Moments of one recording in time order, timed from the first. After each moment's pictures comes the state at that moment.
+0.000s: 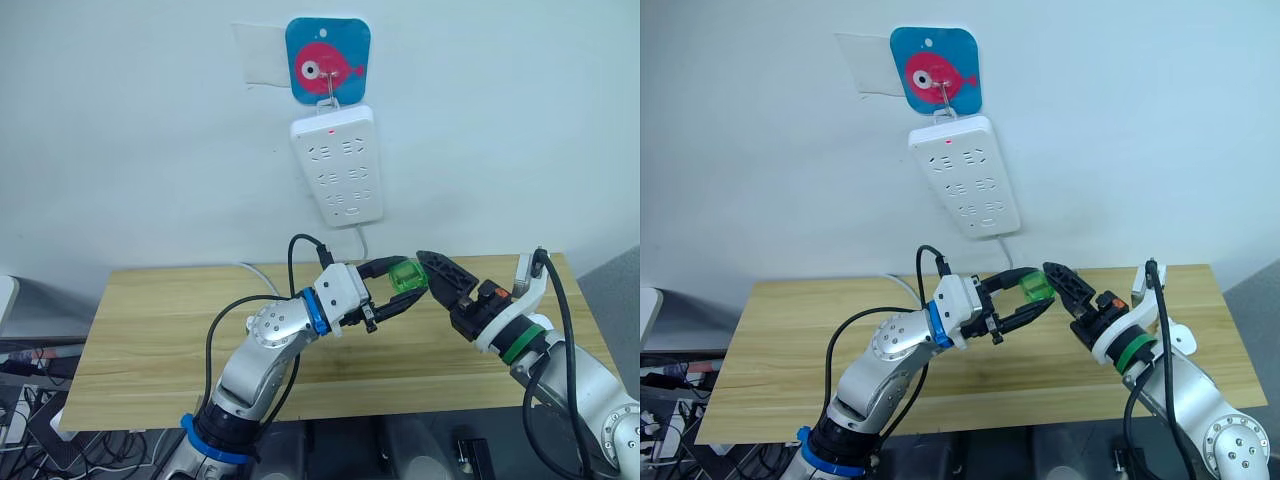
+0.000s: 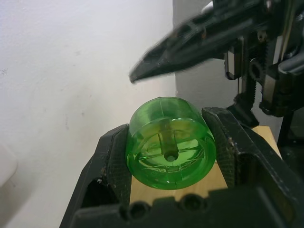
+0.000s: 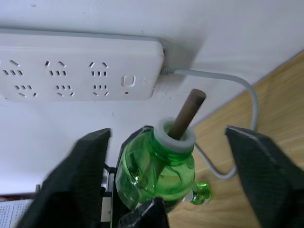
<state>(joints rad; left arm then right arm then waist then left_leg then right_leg) -0.26 0.20 -0.35 -0.29 -0.31 0.21 -0.69 0.06 -0.47 -0.12 -0.73 1.95 0.49 -0.57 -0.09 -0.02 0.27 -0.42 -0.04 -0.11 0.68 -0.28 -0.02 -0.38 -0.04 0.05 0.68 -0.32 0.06</state>
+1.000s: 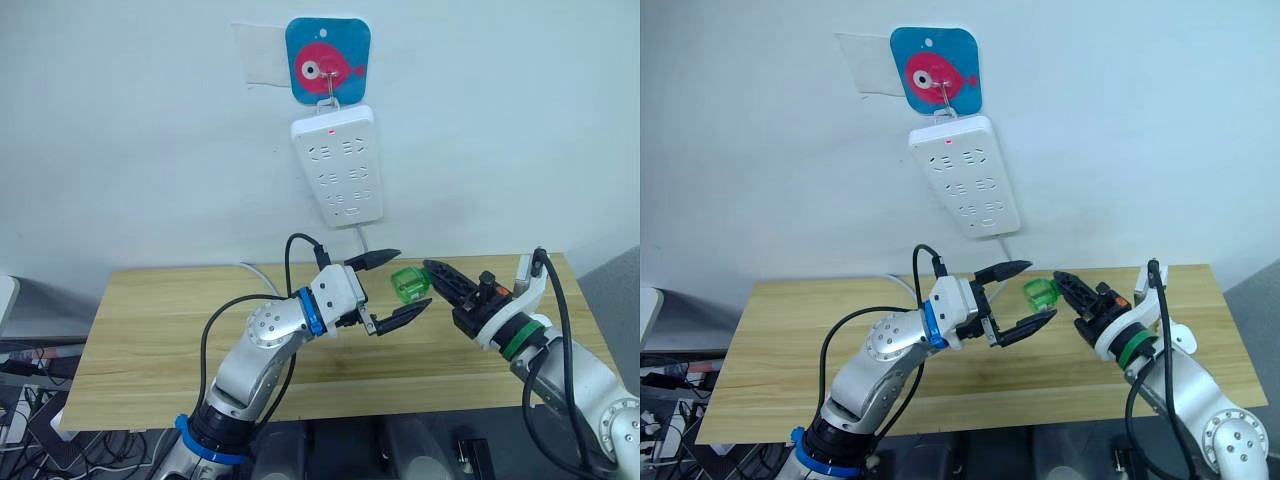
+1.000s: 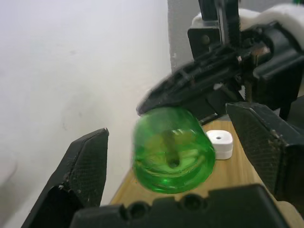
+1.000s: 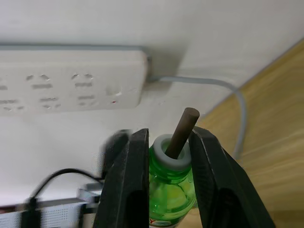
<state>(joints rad) -0.28 0.23 -0.32 -0.33 -0.32 0.23 -0.71 0.04 -0.55 -0.14 -0.63 1.95 0.54 -0.53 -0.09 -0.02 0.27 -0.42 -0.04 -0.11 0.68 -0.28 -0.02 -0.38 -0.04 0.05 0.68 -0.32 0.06</state>
